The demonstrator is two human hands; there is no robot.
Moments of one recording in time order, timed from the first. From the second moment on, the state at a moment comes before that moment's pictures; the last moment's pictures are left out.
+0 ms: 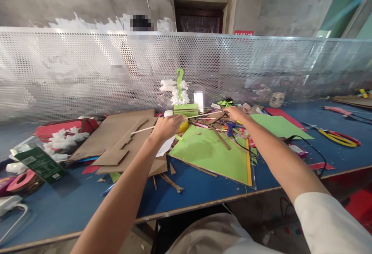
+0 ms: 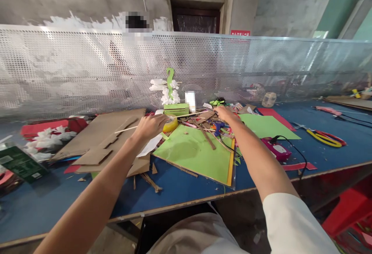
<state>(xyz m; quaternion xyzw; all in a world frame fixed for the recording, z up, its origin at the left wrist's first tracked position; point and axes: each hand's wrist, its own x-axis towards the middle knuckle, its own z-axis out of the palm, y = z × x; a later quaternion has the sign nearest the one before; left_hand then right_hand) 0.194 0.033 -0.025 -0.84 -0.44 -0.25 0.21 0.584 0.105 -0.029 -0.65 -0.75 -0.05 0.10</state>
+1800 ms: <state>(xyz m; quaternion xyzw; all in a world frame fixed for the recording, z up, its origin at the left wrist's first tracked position) 0.229 0.044 -0.068 -0.91 -0.40 -0.08 0.05 0.528 0.028 -0.061 -0.34 -0.57 0.49 0.55</state>
